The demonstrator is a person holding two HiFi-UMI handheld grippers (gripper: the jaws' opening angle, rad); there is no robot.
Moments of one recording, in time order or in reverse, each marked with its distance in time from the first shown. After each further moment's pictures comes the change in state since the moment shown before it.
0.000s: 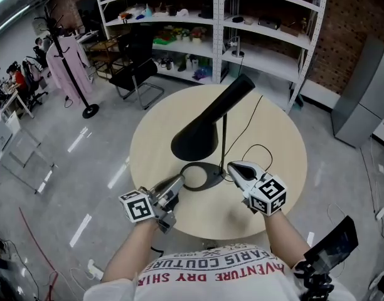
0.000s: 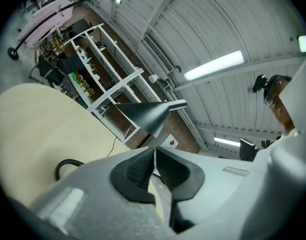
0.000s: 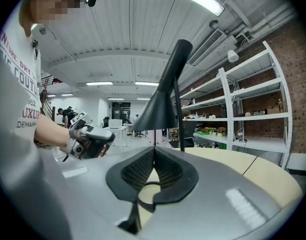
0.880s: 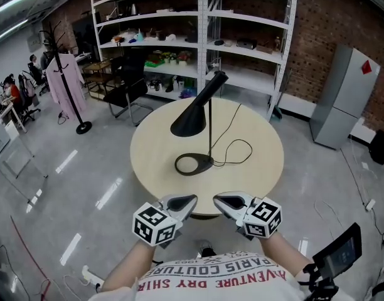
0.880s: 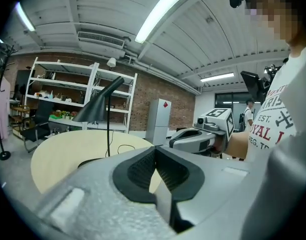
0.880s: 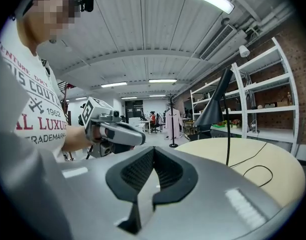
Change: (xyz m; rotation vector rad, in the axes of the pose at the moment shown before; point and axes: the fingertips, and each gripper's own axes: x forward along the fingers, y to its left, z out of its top) left arm -0.075 -0.169 -0.100 0.588 0.355 0.062; right arm -0.124 0.211 0.004 0.033 0.051 0.148
